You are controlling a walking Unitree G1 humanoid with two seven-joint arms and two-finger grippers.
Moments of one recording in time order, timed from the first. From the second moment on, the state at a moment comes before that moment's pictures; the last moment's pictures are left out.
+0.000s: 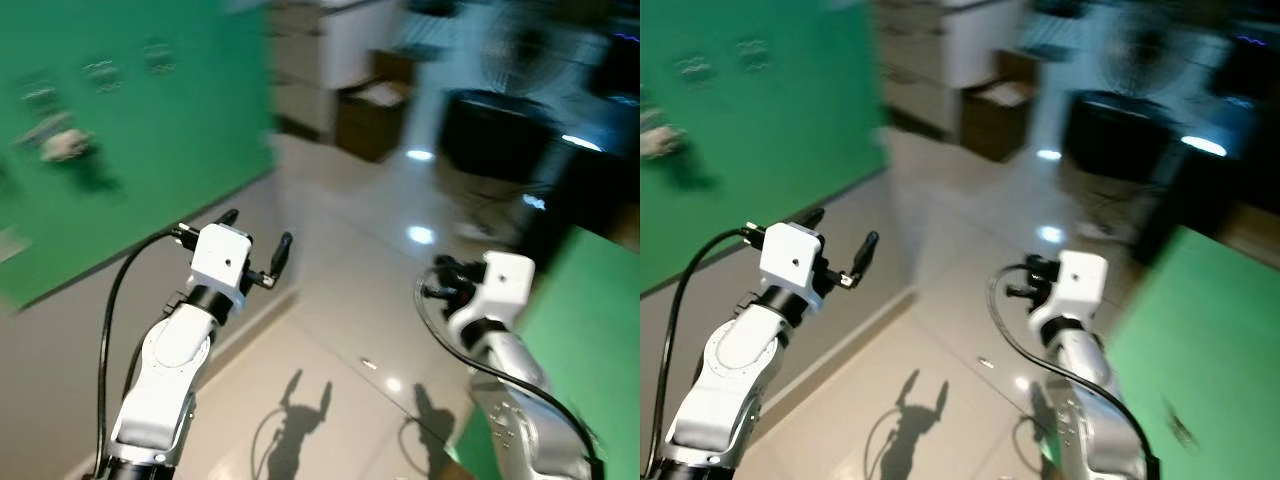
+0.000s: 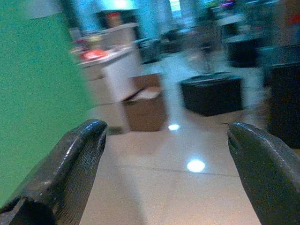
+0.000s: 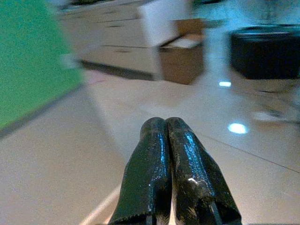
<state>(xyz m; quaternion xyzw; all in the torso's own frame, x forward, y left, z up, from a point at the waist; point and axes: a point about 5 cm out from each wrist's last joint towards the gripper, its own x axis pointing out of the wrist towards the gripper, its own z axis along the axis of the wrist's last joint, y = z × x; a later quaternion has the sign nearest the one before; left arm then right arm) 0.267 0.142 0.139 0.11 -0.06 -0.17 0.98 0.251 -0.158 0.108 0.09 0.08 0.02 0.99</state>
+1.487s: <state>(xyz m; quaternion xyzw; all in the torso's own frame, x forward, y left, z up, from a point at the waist) 0.273 0.123 0.137 0.12 -0.08 -0.20 0.97 0.246 -0.164 0.119 0.03 0.07 0.01 1.00</state>
